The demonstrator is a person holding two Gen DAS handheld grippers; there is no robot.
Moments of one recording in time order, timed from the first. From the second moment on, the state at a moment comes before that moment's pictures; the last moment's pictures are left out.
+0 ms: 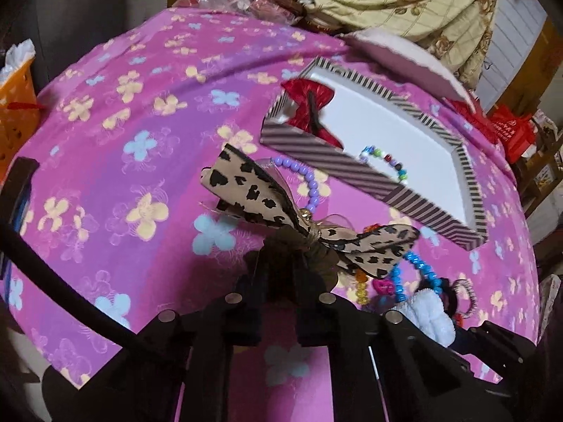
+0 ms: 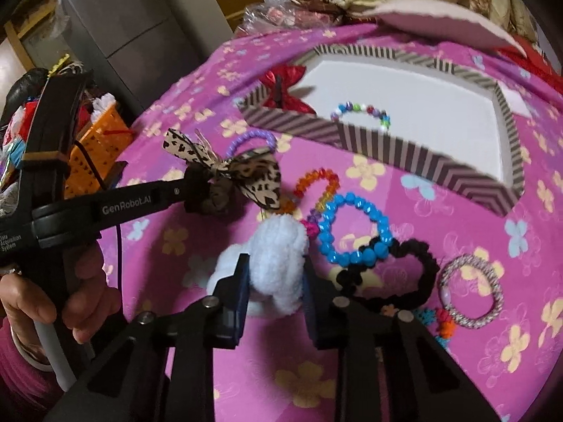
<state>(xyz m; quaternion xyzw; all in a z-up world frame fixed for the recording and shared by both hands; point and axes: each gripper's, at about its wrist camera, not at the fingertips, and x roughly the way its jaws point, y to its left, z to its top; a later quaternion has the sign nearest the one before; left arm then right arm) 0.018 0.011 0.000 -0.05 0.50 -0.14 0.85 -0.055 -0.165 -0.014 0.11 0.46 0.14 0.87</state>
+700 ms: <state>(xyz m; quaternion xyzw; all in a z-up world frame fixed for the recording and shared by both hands) 0.020 -0.017 0.075 -0.04 0.43 -0.17 0.89 -0.061 -0.222 0.049 0.14 0.39 0.10 0.91</state>
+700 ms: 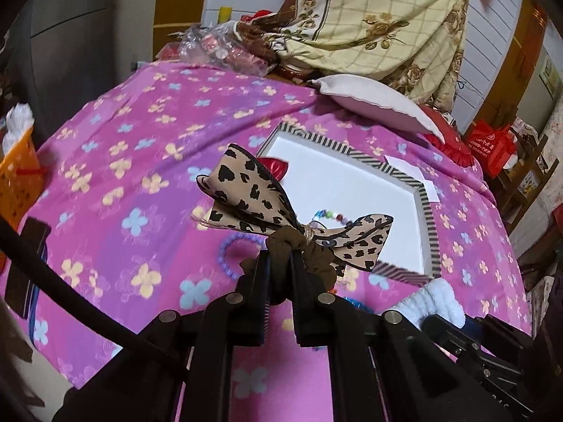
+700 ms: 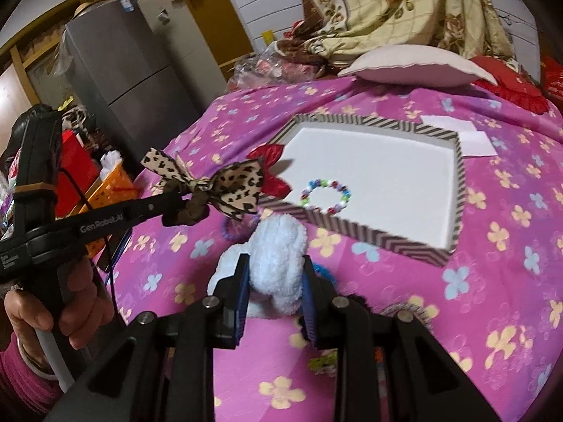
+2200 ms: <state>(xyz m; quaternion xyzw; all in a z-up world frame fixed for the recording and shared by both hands) 0.193 -0.078 0.000 -0.01 0.49 -0.09 0.87 0.144 -0.289 -0.031 0.23 0.47 0.06 0.85</state>
